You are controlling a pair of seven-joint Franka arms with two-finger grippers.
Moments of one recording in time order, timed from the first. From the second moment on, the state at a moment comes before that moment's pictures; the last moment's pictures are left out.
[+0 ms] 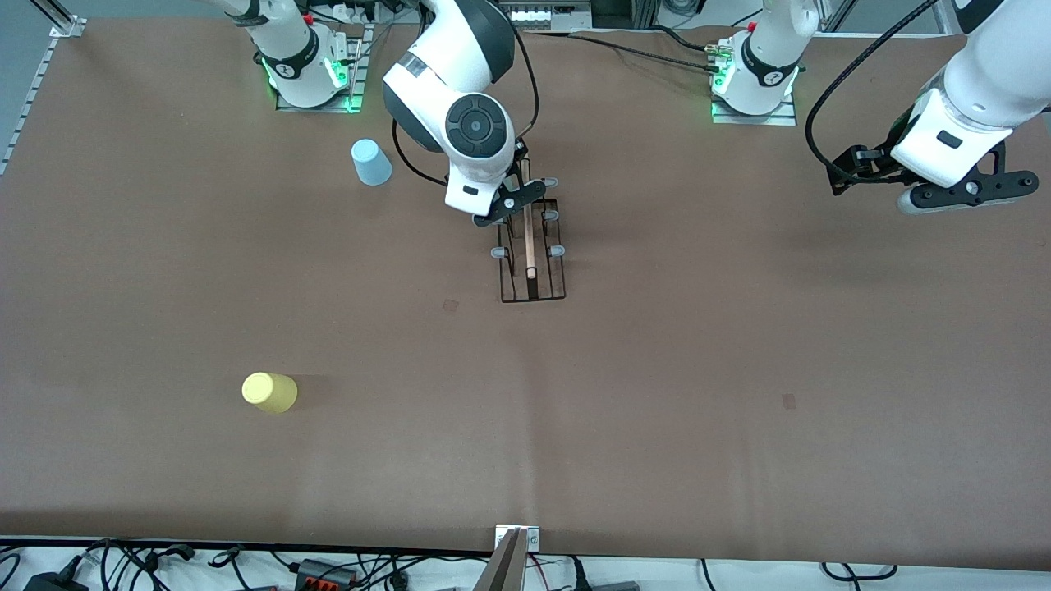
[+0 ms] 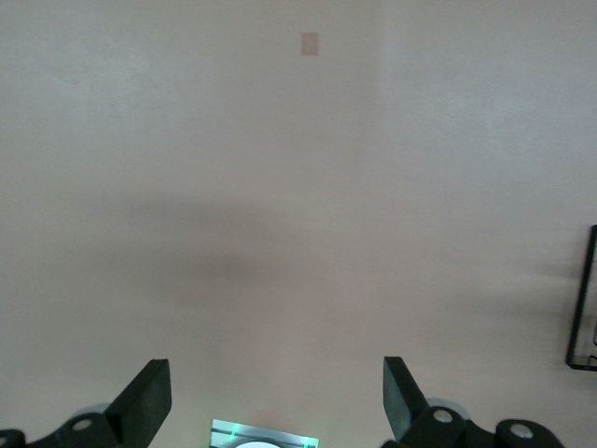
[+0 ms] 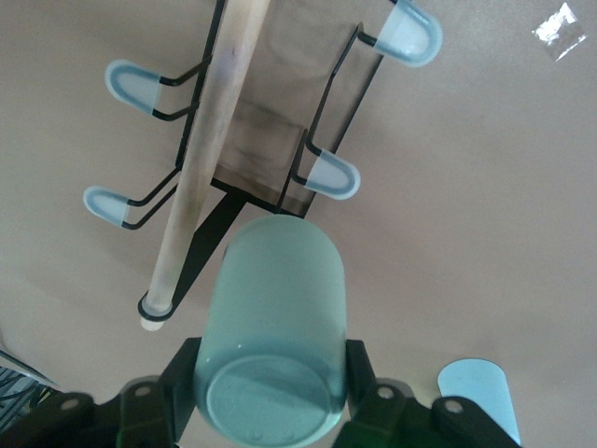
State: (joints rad) left arm 0.05 -0.09 -0.18 -1.77 0.03 1.56 -0.26; right arm 0.43 0.47 0.43 -1.59 0.06 1.72 0.33
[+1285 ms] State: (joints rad) left arm 0.04 -0.09 -0.18 -1.77 0.02 1.57 -0.26; right arm 0.43 0.53 0.43 -1.63 0.06 1.79 0.33
